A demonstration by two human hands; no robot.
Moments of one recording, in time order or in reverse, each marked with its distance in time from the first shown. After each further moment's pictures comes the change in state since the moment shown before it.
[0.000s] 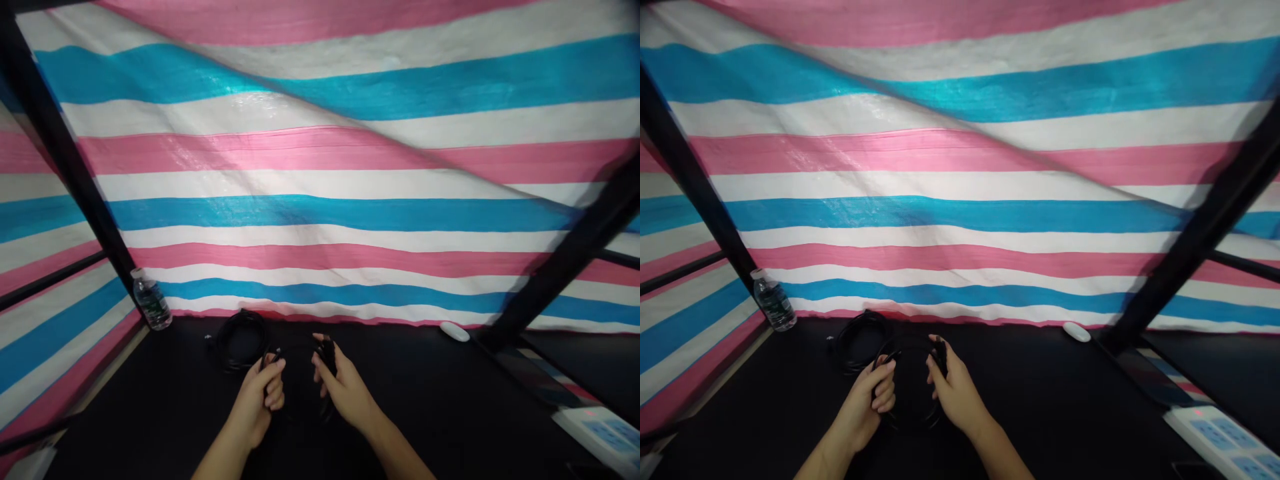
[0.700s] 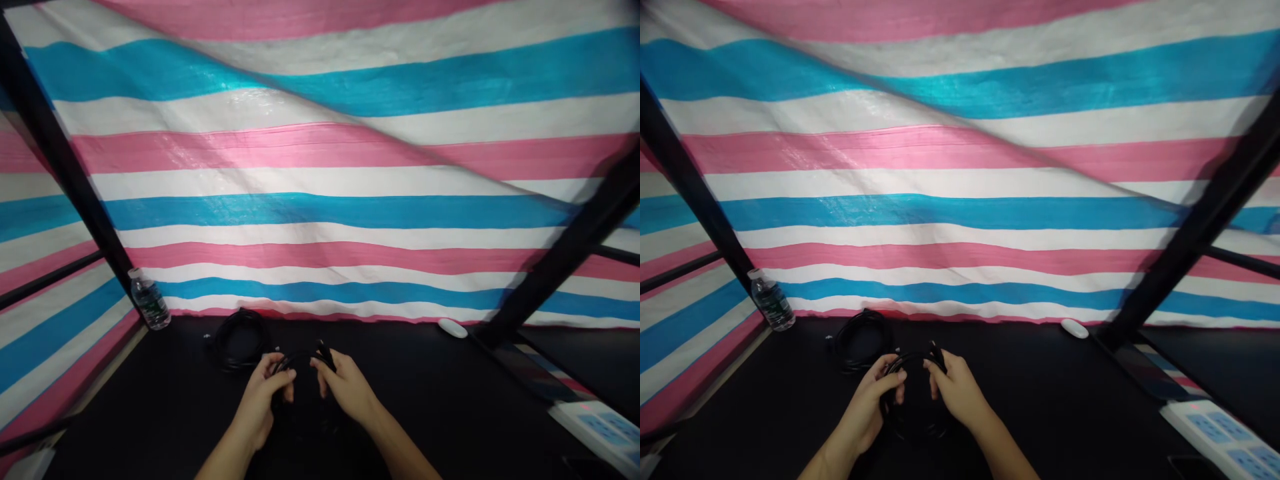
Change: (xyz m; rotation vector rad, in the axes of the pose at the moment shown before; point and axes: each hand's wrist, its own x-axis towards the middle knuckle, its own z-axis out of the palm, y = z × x) left_hand 0.001 -0.010 0.004 0.157 0.032 0.055; right_hand 0.000 -0.012 -0.007 0.006 -0.098 0.044
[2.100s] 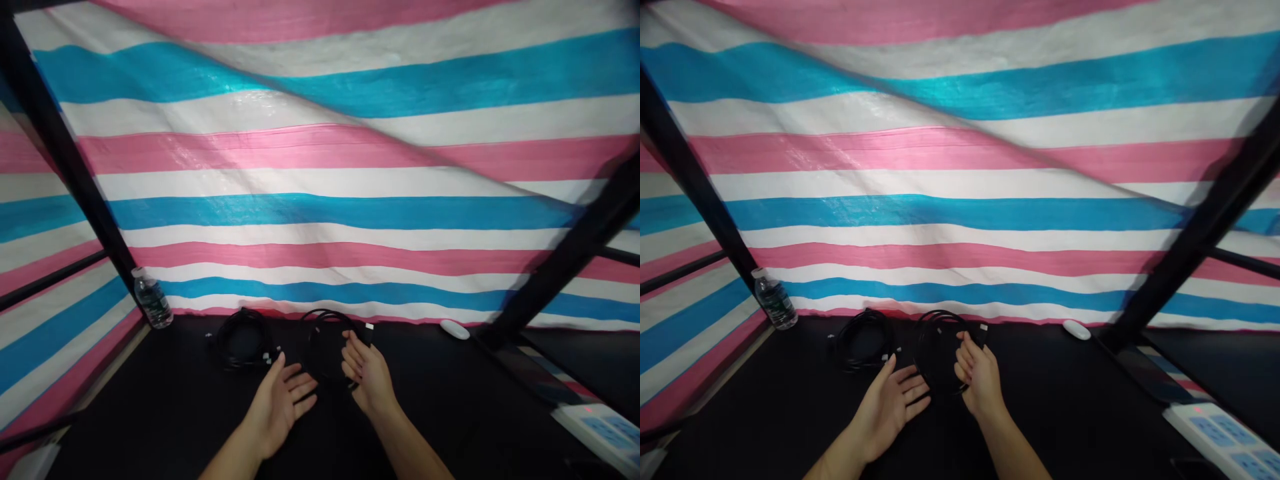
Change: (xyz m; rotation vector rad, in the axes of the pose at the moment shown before) left_hand 0.000 -0.006 0.006 -0.377 -0.045 -0.369; right_hand 0.015 0.002 -0.015 0.583 0.448 0.051
